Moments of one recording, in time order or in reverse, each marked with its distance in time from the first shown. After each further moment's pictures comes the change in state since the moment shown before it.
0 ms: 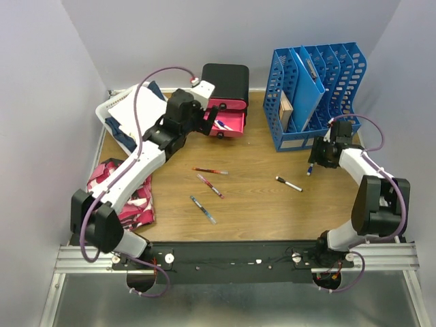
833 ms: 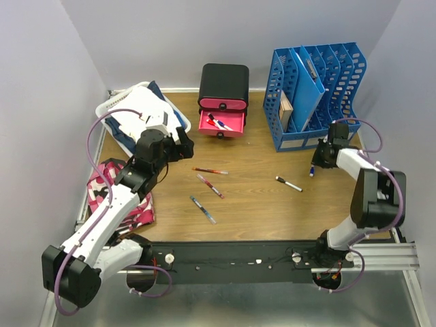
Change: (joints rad) left arm 0.091 -0.467 -0.484 0.012 0.007 -0.607; right arm 0.004 0.101 -0.013 0.106 0.049 0.126
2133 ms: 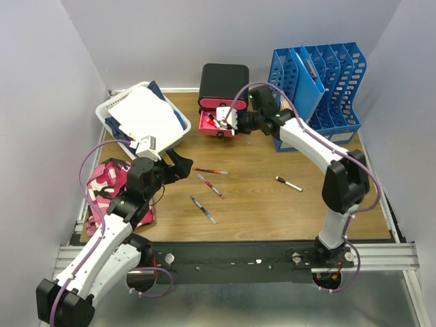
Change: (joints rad) left arm 0.016 -0.290 -0.302 0.070 0.114 -0.220; right arm 0.639 0.202 0.646 -0.174 -0.540 -1.314
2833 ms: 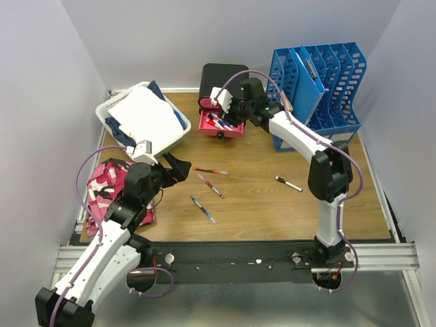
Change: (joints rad) left arm 0.004 -0.090 -0.045 -0.023 0.000 -0.058; right arm 0.019 0.232 0.252 0.125 0.189 0.294
